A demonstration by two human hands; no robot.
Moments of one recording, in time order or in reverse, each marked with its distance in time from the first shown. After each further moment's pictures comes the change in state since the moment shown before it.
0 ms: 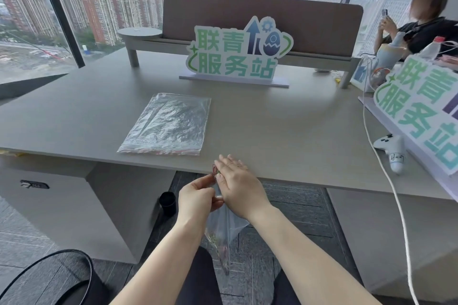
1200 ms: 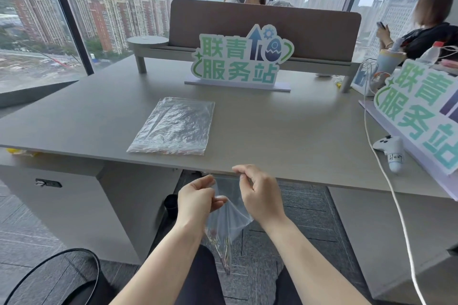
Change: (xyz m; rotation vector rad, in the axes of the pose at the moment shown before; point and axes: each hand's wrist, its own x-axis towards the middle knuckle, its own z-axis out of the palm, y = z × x) left_hand -0.024 0.009 -0.009 0.003 0.063 0.002; right_hand -0.046 -0.008 -0.028 0.353 0.371 0.079
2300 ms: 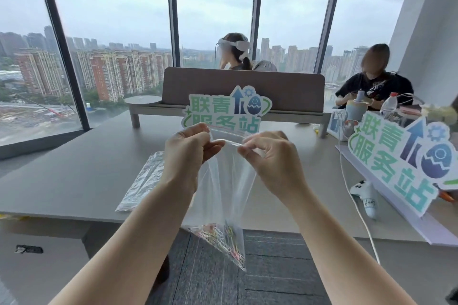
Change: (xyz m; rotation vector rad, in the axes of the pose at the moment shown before) left_hand -0.056 0.186 0.055 -0.276 -0.213 0.469; right_hand 0.102 -0.088 -0.133 -0.092 0.260 -0.265
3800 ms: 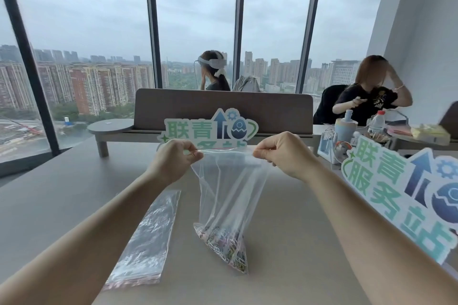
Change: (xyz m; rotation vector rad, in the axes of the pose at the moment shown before) left_hand 0.197 -0.036 0.025 1.219 -0.241 0.466; right_hand 0.135 0.114 -0.021 0.034 -0.304 0.203
